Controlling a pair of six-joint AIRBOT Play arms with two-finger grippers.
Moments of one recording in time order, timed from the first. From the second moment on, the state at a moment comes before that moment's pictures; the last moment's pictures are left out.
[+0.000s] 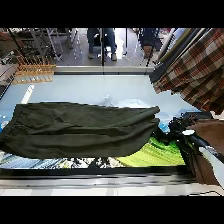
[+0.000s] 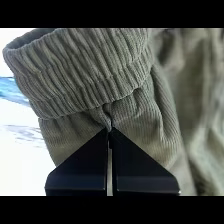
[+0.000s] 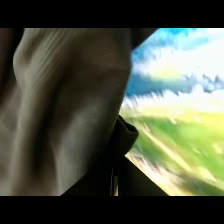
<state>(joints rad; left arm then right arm) 1.04 -1.56 1.12 0.81 -1.06 -1.26 -0.28 -1.42 0.74 -0.65 0.80 1.16</state>
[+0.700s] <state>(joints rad) 1.07 -1.40 1.49 0.73 -1.34 -1.20 -0.28 -1.01 1.27 -1.18 1.21 1.35</state>
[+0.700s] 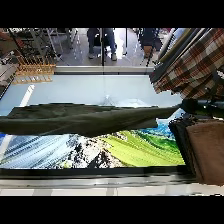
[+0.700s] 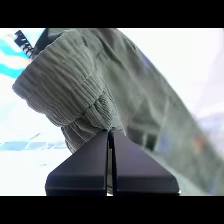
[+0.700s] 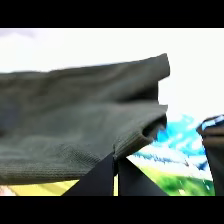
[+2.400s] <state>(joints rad) 1.24 -1.53 1.34 1.21 -1.43 -1.31 -0.28 -0.62 0.73 -1.43 1.33 1.42</state>
